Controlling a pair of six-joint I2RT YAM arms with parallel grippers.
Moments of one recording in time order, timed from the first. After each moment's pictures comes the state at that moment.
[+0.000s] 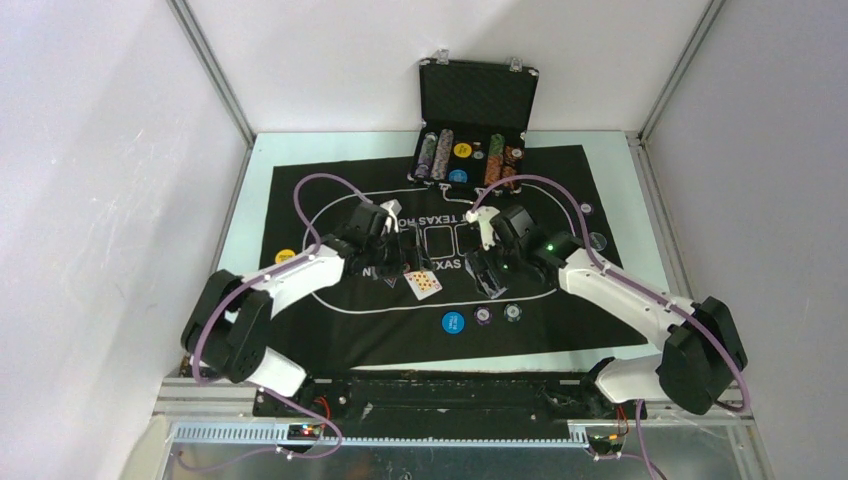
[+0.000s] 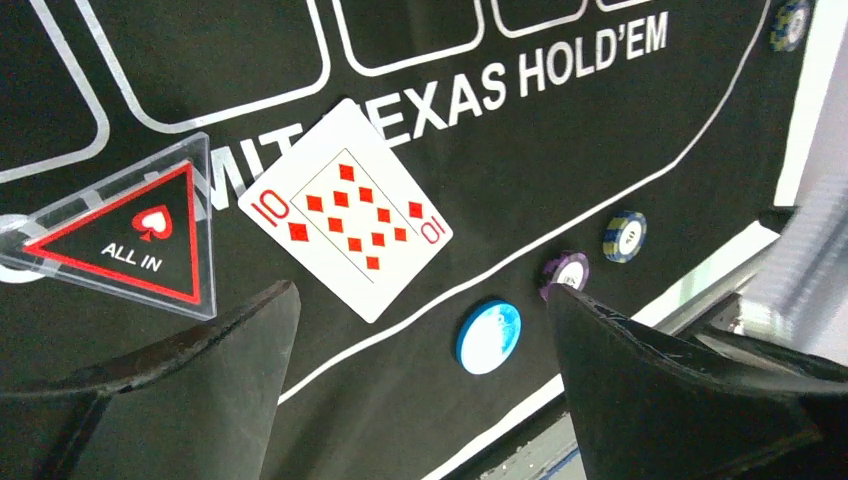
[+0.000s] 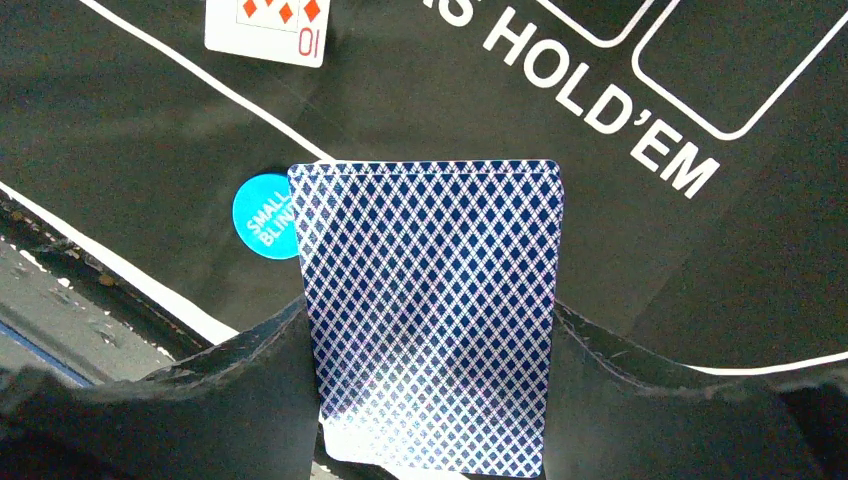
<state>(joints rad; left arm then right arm) -0.52 1.46 0.83 -0.21 0.28 -0.65 0.69 1.35 0.98 -0.58 -0.08 0.07</state>
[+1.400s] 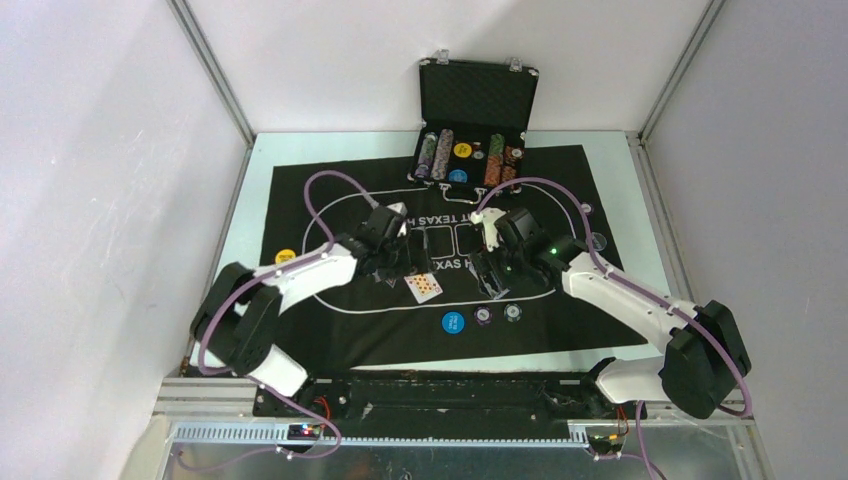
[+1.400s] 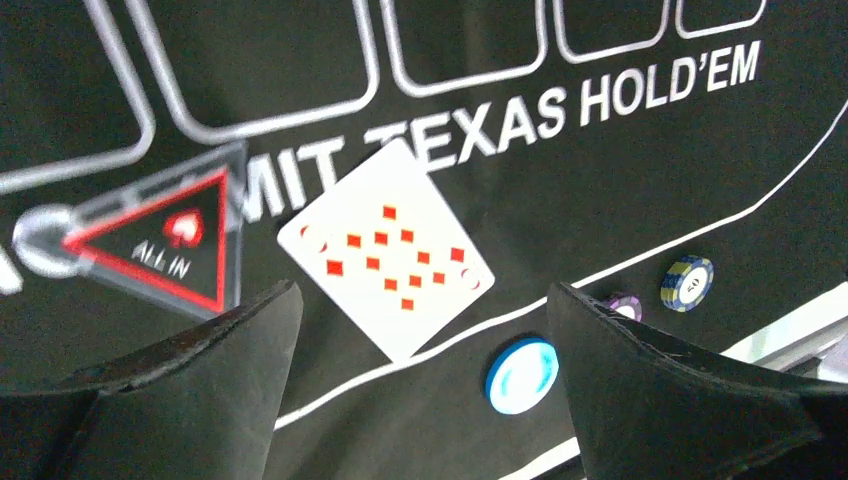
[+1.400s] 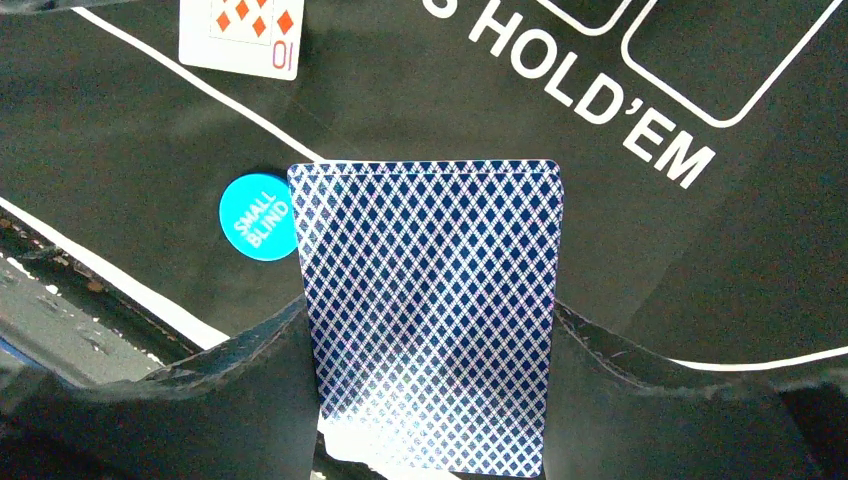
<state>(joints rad) -0.61 1.58 0.93 -0.27 0.10 -0.65 0.67 1.32 0.92 -0.55 -0.08 0.08</state>
